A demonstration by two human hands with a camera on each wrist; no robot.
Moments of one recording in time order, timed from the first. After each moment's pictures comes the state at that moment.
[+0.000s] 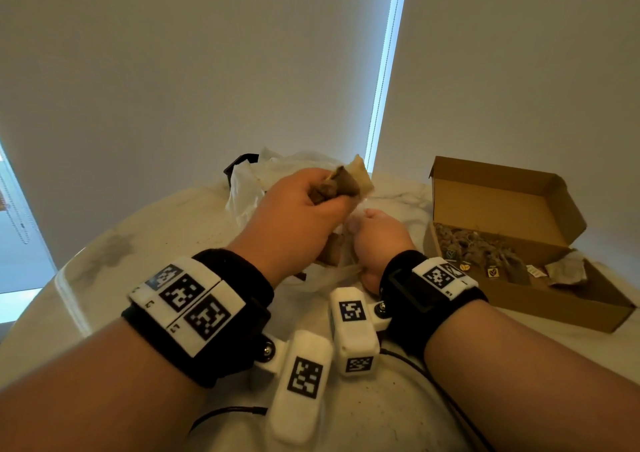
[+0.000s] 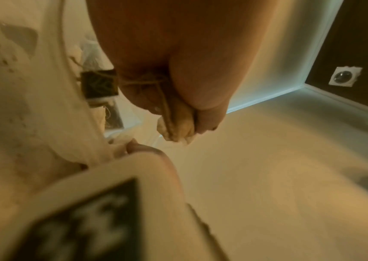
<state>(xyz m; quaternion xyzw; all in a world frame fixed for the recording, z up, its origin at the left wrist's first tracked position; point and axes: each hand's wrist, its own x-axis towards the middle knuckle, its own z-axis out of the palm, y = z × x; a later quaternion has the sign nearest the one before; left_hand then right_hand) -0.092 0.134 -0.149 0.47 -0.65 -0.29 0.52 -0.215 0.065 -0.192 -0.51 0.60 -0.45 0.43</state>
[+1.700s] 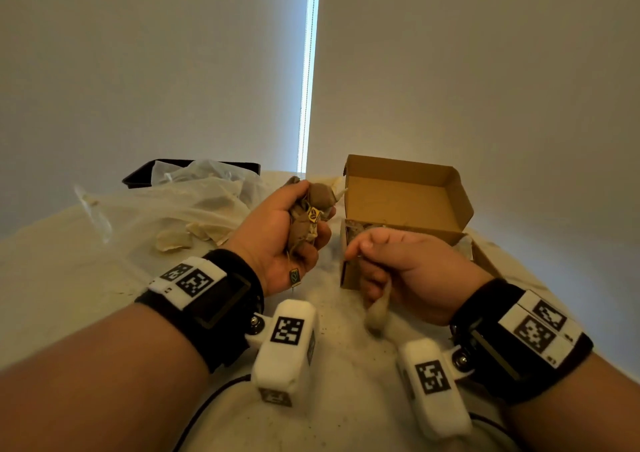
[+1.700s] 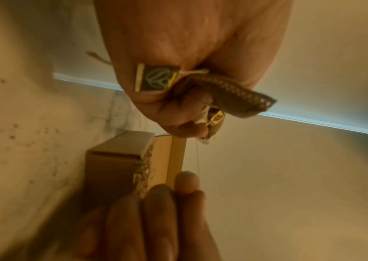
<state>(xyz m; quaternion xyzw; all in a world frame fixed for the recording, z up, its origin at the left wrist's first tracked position) -0.184 0.099 -0.158 0.29 -0.31 -0.77 0.47 -0.373 0.144 -0.167 -0.57 0.41 -0.39 0.59</state>
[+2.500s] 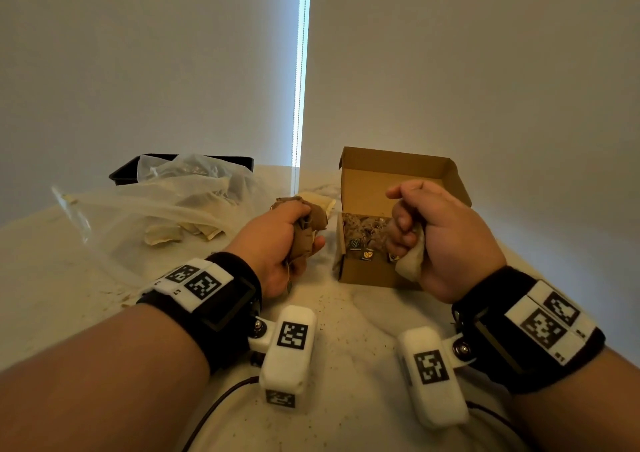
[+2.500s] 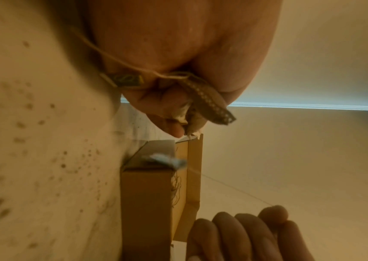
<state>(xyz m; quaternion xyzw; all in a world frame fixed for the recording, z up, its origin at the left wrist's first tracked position) -0.192 0.086 -0.183 0.41 -0.36 -0.66 0.51 -0.374 0.139 -0.158 -0.48 0.36 -0.64 0.48</state>
